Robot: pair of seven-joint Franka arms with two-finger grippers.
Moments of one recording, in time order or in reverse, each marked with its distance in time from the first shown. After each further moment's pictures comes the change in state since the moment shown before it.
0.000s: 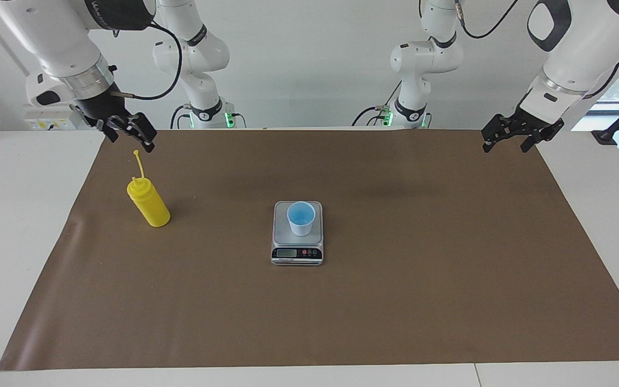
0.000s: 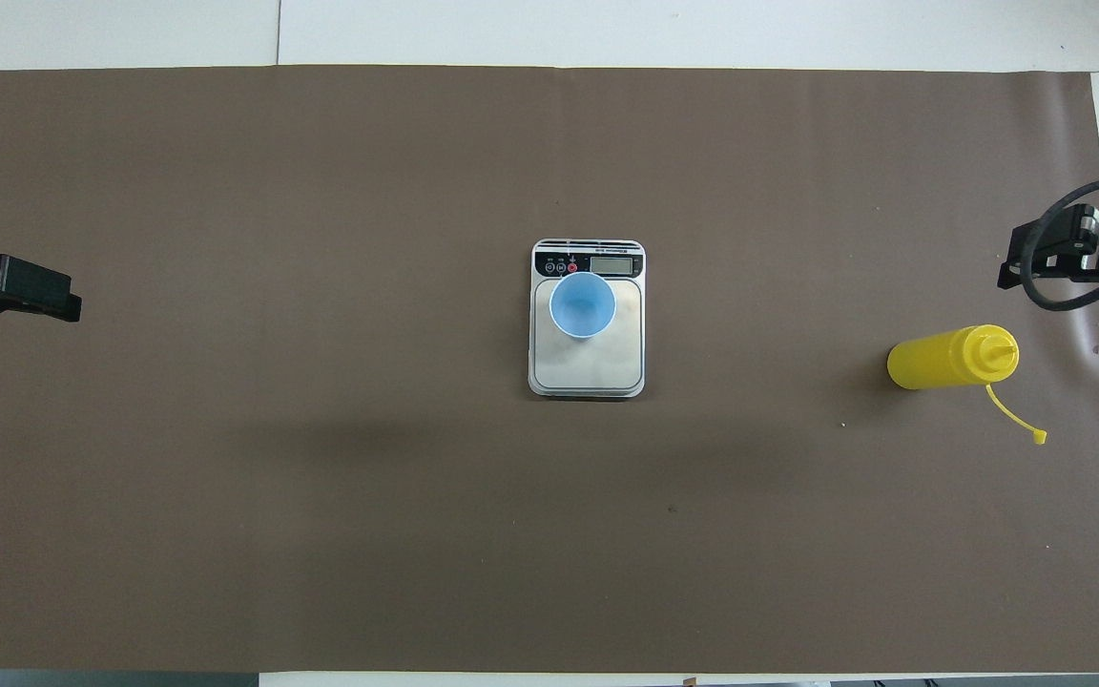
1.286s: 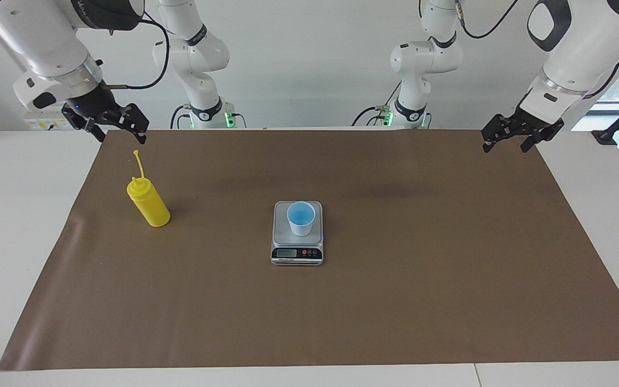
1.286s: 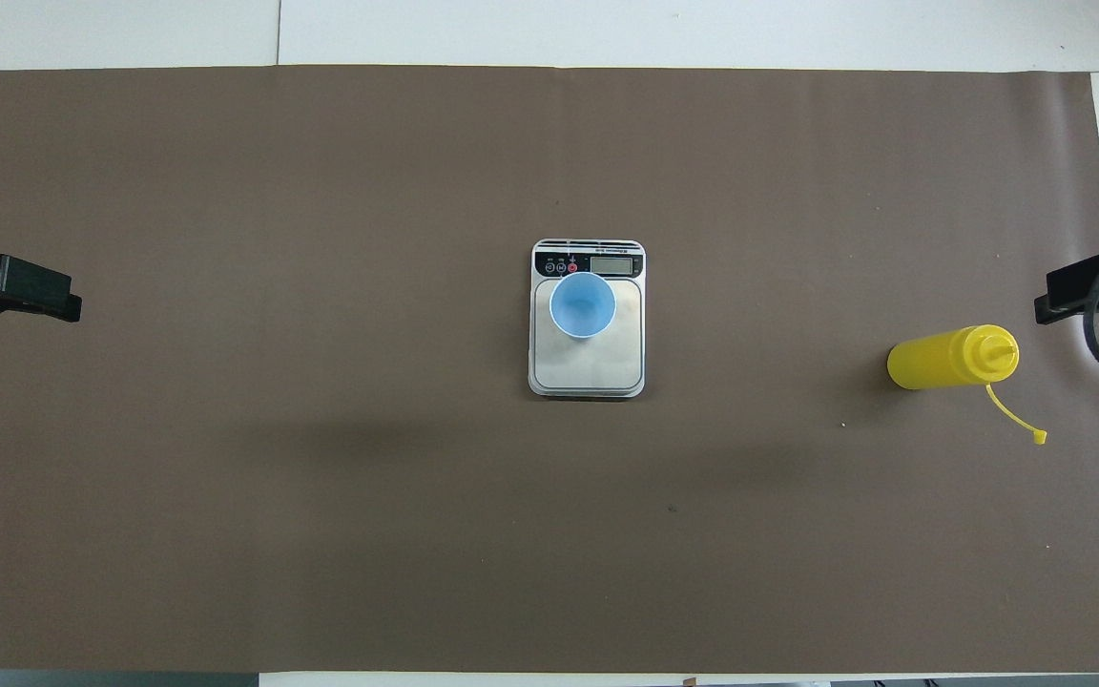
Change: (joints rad) left arm 0.000 0.000 0.000 0.000 0.000 0.000 0.000; right arm -0.015 -0.017 -0.040 -0.020 -0.011 -0.038 -0.309
